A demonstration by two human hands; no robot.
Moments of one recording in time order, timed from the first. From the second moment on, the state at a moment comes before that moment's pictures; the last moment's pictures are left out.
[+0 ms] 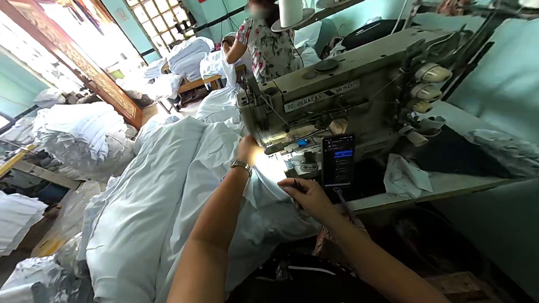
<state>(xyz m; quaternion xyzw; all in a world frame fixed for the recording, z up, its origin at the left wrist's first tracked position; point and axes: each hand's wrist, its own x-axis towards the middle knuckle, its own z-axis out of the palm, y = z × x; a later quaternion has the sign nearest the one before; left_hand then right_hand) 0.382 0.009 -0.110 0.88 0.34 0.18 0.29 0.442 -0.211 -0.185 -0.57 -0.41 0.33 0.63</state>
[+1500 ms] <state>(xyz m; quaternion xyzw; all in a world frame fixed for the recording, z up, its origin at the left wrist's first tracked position) 0.286 0.042 -0.111 0.94 0.16 0.30 -0.01 0.447 -0.203 -0.189 -0.60 -0.57 0.00 0.57</state>
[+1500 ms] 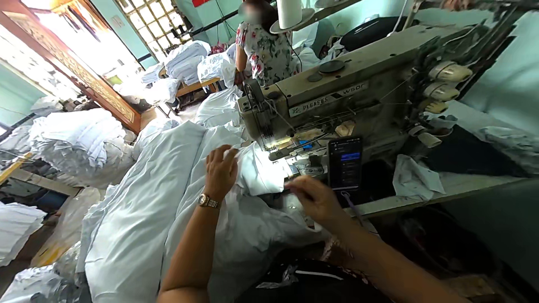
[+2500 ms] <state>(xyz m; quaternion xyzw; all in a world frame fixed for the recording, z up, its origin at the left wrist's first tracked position) 0.278 -0.016 0.038 0.99 -0.03 0.05 0.12 0.471 -0.169 -0.139 -0.64 -0.56 0.21 0.48</state>
